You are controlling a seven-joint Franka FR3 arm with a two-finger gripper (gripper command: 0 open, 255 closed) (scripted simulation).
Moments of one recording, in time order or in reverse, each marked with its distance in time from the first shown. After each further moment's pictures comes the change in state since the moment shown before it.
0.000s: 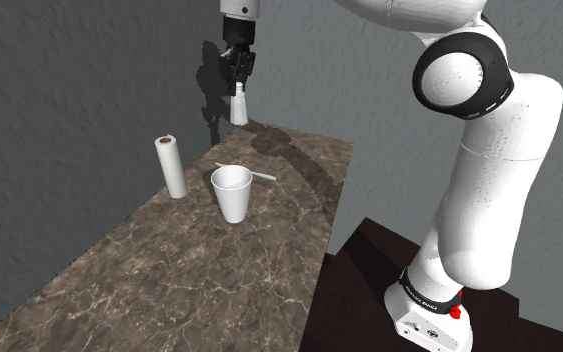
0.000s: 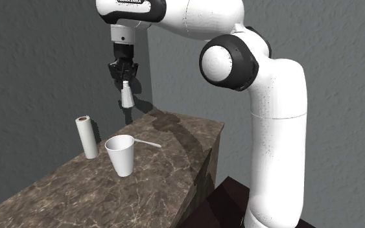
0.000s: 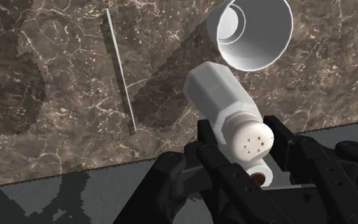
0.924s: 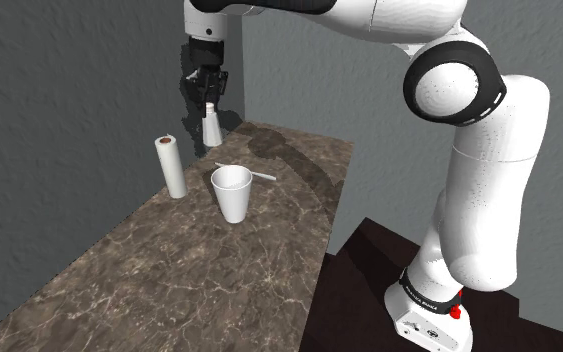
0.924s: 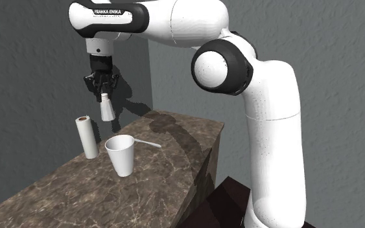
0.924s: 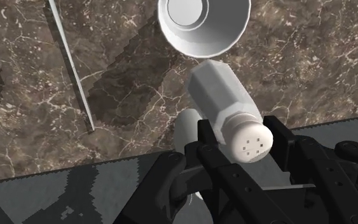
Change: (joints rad) arm 0.095 0.059 0.053 -0.018 -0.012 0.092 0.138
